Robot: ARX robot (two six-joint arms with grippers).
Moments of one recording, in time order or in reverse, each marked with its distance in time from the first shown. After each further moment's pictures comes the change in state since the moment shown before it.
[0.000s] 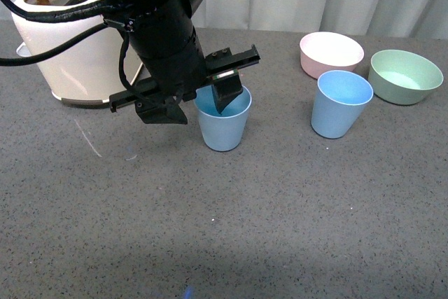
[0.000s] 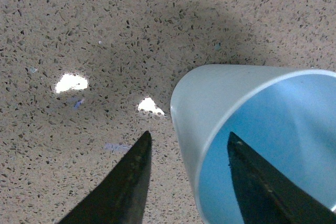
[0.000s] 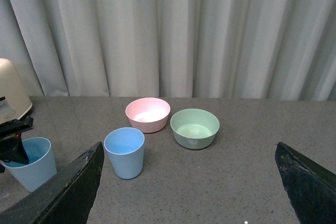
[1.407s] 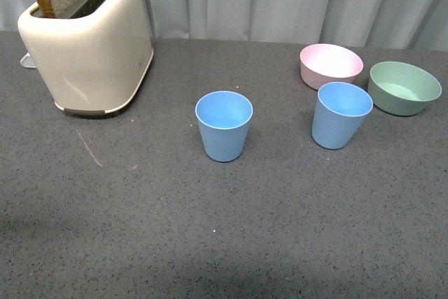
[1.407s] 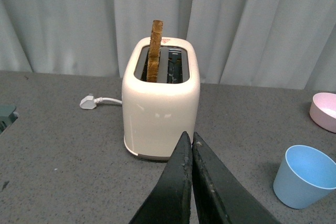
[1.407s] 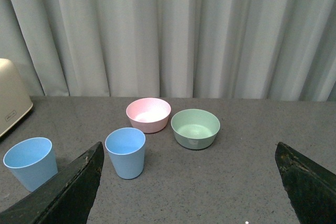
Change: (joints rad) left arm 0.337 -1.086 -1.366 1.390 -0.068 0.672; right arm 0.000 0.000 0.000 0.000 0.000 0.000
